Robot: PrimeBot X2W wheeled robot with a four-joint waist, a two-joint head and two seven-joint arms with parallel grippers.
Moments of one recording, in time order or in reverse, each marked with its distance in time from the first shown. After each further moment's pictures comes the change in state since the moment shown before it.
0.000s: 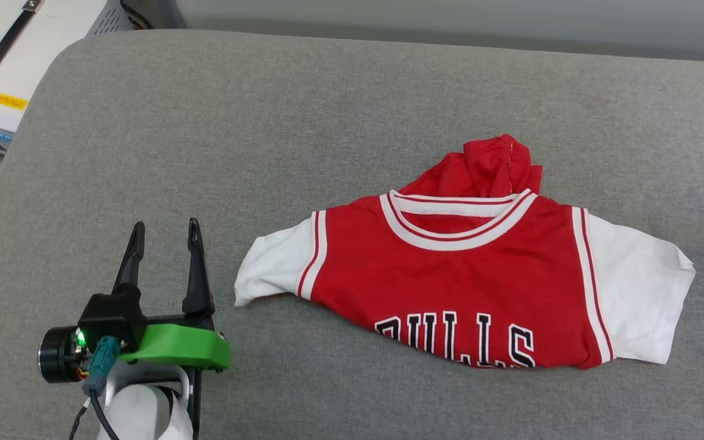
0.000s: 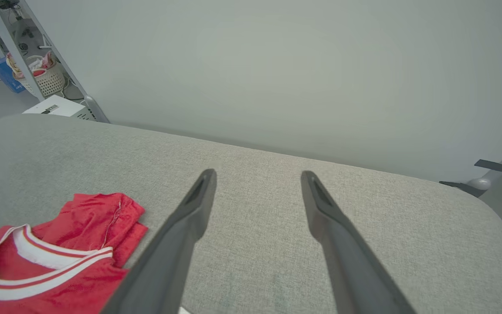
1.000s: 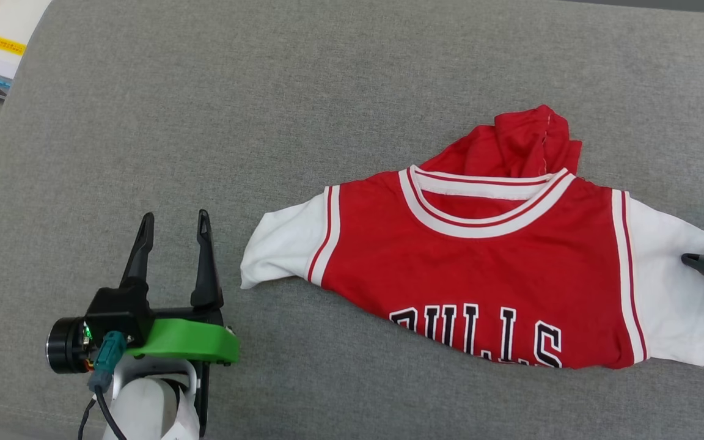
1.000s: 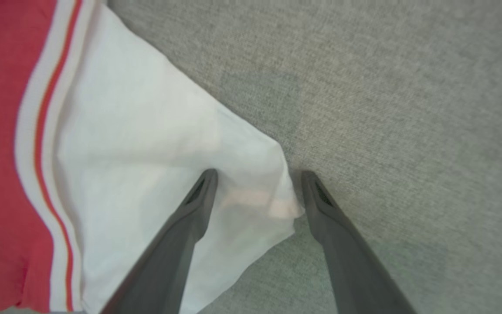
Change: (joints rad) left arm -0.013 -0.033 0.011 -0.014 0.026 -0.031 0.000; right arm 0.063 0.013 0.153 0.000 -0.007 0.000 0.666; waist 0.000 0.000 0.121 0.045
